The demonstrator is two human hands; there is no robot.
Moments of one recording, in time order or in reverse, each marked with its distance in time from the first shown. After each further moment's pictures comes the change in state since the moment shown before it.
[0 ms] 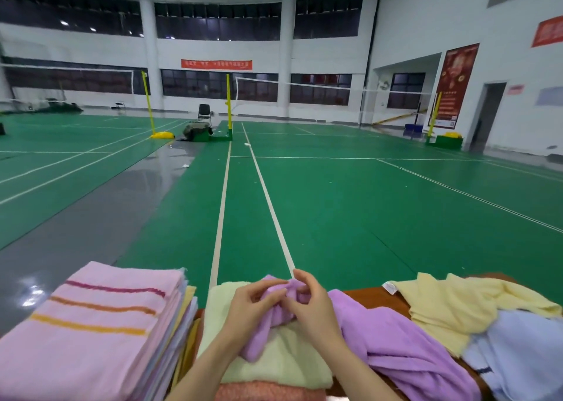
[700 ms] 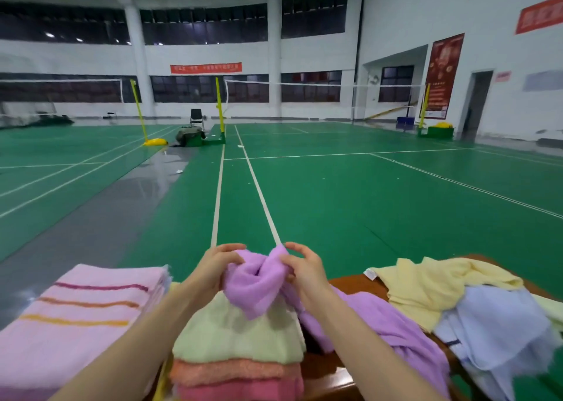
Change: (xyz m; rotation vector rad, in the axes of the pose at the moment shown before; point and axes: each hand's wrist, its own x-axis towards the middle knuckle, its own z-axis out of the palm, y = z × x) left_hand 0.029 0.052 -0.018 -0.056 0.036 -0.418; right_hand 0.013 -0.045 -0.033 0.470 0.092 0.231
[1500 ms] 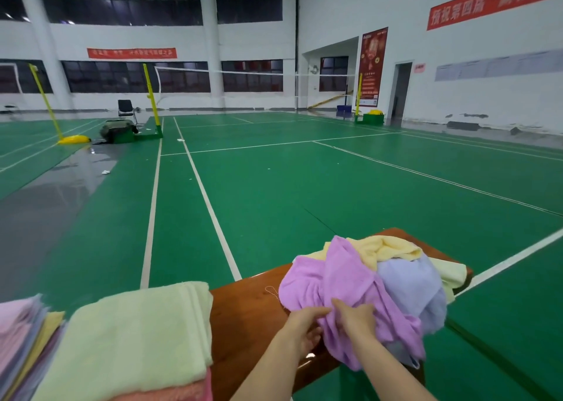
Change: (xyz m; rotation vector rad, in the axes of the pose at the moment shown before) left_hand -0.007 -0.099 0.274 -0.241 -0.302 -0.573; right_hand -0.001 0.057 -0.233 -0.444 0.713 0.326
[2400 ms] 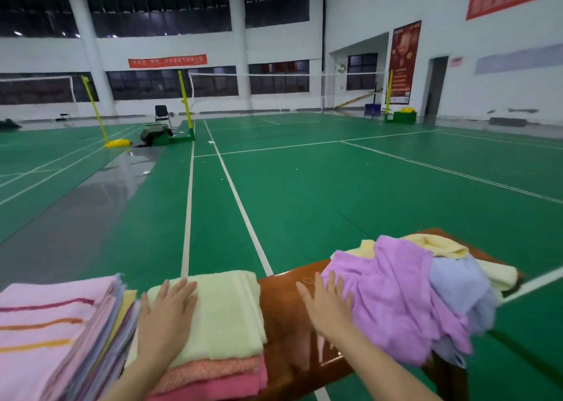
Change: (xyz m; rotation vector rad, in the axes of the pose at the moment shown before) left_hand -0.111 0.043 -0.242 1.383 0.929 0.582; right_hand -0.090 -0.032 0.066 -0.787 -0.303 -0.631
